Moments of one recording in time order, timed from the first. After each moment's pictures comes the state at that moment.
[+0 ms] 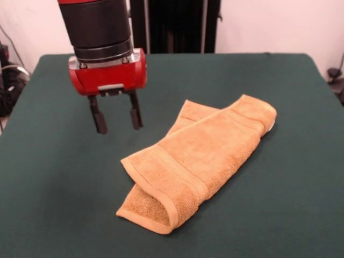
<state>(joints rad) -0.68 -0.57 0.50 1.46 -0.38 0.64 1.57</state>
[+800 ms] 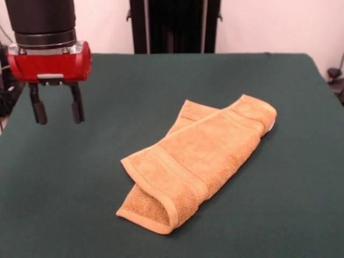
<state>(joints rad) -0.77 -0.60 0.50 1.44 -0.48 0.64 1.57</state>
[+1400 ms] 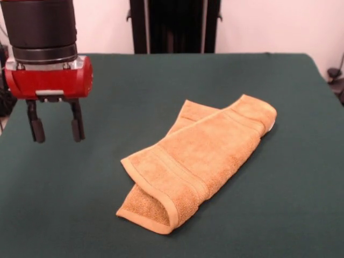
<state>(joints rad) -0.73 -0.55 0.52 1.35 -0.50 0.64 1.57</state>
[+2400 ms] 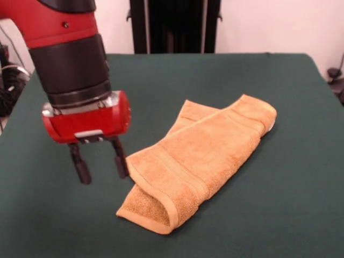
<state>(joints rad) -0.73 -0.39 0.63 1.25 -0.41 0.64 1.57</state>
